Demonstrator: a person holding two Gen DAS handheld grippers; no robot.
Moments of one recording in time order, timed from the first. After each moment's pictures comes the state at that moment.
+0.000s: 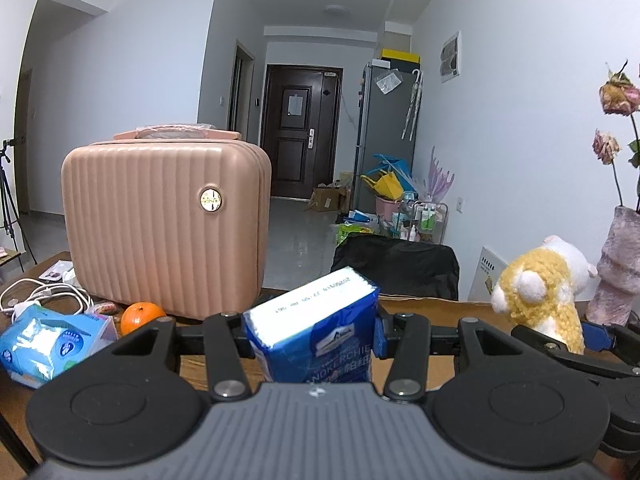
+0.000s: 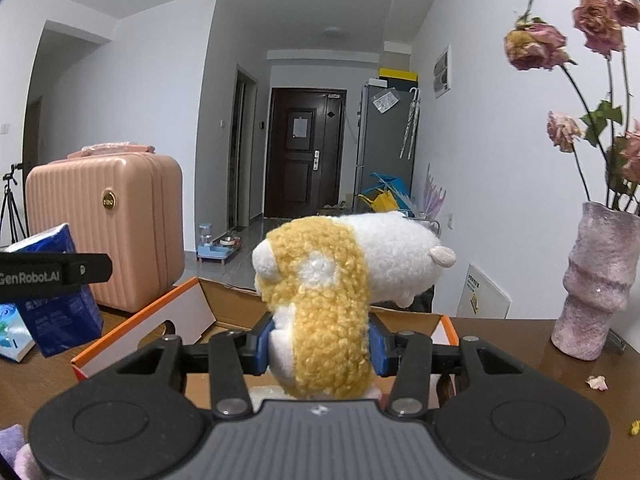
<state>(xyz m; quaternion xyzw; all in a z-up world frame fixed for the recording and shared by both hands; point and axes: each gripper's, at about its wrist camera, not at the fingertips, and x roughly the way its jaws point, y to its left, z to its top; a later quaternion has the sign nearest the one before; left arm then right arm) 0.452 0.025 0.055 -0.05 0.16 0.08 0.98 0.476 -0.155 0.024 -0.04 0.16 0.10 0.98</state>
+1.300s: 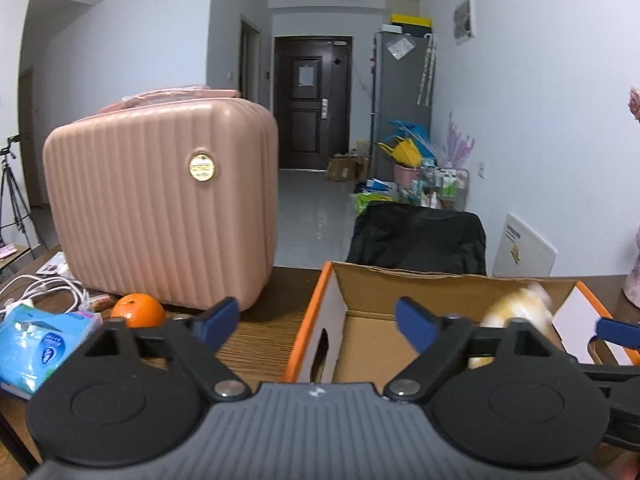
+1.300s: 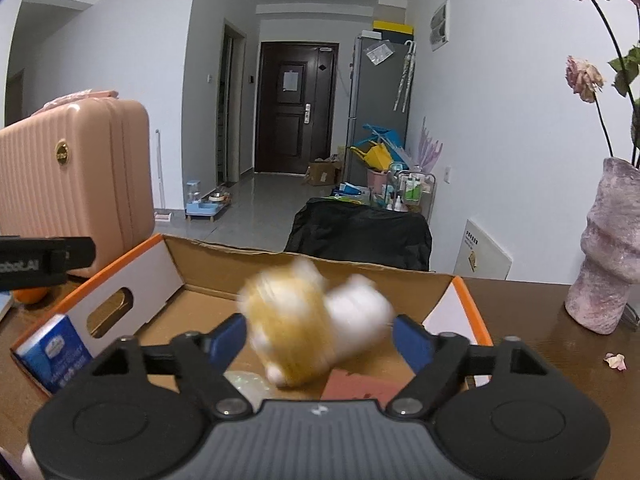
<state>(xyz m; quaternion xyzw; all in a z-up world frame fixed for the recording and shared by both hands) 0.507 0.034 0.030 -0.03 0.21 0.11 0.97 0.537 -0.153 -0.004 -0.04 0.23 0.08 0.97</state>
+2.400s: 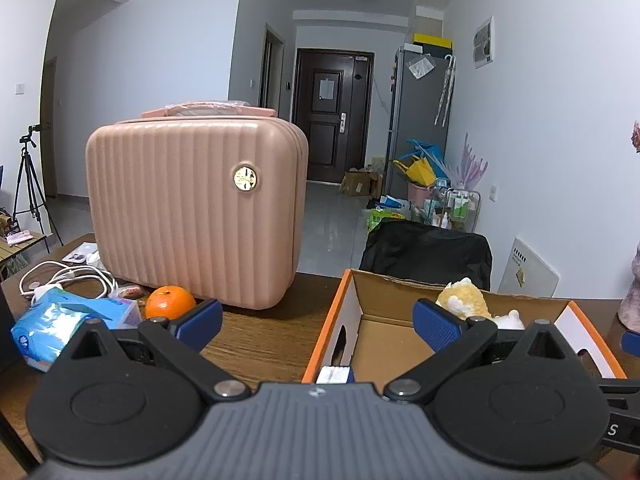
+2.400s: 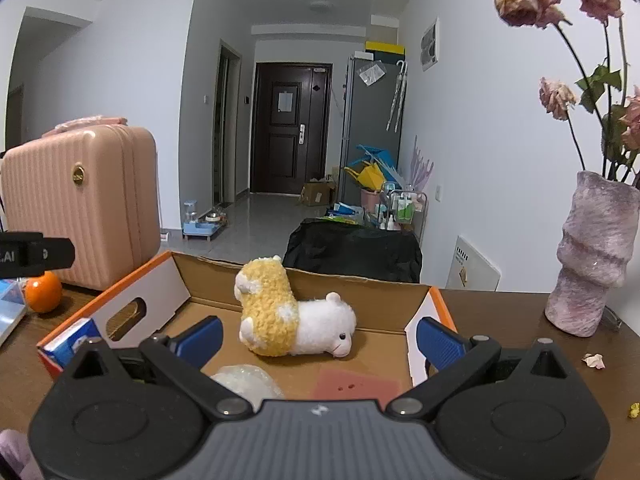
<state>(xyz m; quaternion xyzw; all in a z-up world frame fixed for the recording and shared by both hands) 0.463 0.042 0.046 -0.06 0.18 0.12 0.97 0.494 -0.163 0.011 -0.03 0.20 0.08 0.98</state>
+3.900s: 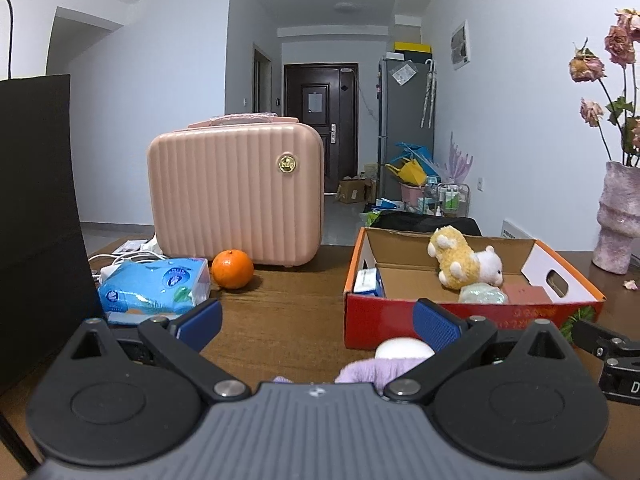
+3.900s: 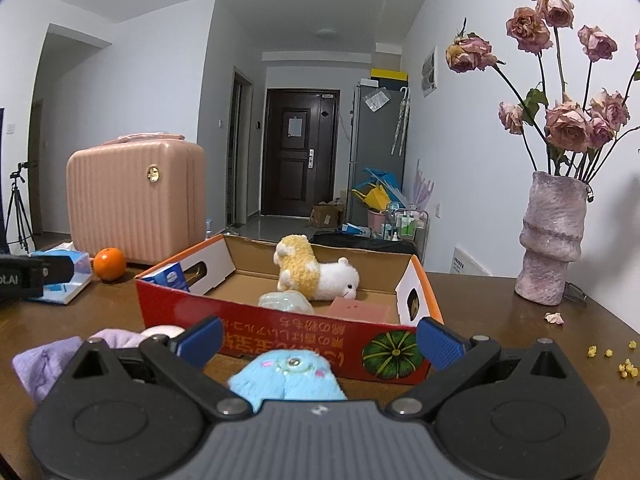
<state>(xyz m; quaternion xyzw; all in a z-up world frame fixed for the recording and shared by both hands) 0.310 0.043 0.028 -0.01 0.17 0.11 0.98 0.337 -0.178 0.003 -0.03 0.16 0.09 0.98</state>
